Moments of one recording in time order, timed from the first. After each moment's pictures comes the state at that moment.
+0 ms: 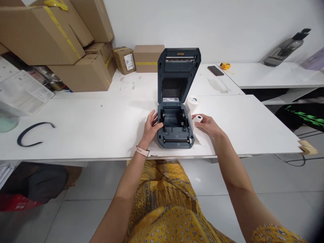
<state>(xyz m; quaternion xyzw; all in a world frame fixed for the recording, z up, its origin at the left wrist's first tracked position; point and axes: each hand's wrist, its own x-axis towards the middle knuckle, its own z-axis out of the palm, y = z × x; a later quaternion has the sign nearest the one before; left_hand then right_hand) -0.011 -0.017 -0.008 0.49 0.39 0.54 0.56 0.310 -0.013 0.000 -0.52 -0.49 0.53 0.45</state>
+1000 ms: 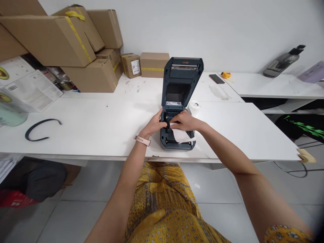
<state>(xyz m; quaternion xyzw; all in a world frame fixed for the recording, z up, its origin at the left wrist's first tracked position) -0.015 0.011 0.031 0.59 0.38 0.40 0.58 0.195 0.011 0.092 -0.39 -0.91 0.13 0.00</state>
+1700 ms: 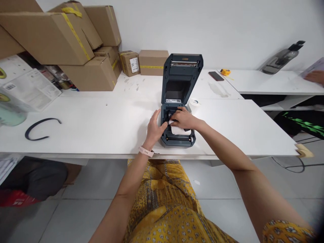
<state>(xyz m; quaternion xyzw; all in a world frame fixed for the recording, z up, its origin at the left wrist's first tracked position) -0.009 -0.037 0.020 0.61 0.46 0.52 0.38 0.186 0.012 0.082 -0.41 -0.91 0.03 -0.03</state>
